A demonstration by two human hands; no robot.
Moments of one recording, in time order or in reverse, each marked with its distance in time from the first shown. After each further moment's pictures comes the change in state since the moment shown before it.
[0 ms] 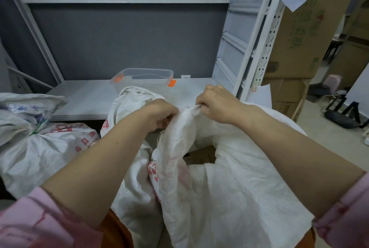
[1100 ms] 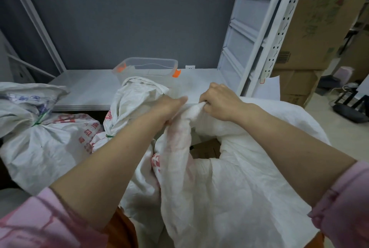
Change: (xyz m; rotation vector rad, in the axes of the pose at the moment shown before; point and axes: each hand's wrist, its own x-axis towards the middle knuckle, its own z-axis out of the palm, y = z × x) left_hand 0.002 -0.011 0.011 0.122 0.143 0.014; right_hand 0.018 0.010 0.041 0.037 -0.066 0.069
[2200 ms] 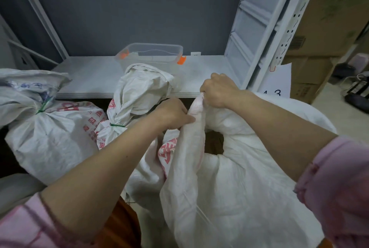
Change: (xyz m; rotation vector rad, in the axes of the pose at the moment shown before) left_hand -0.001 -0.026 0.002 0.544 -0.143 0.183; right_hand 0.020 -0.019 0.006 -0.137 -0.216 0.104
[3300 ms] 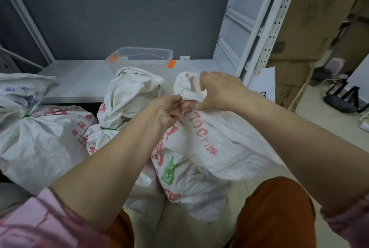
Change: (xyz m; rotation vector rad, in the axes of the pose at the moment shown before) left_hand 0.008 0.019 0.007 -1.593 -0.087 -0.322; right_hand -0.062 -0.016 -0.048 0.136 0.034 0.154
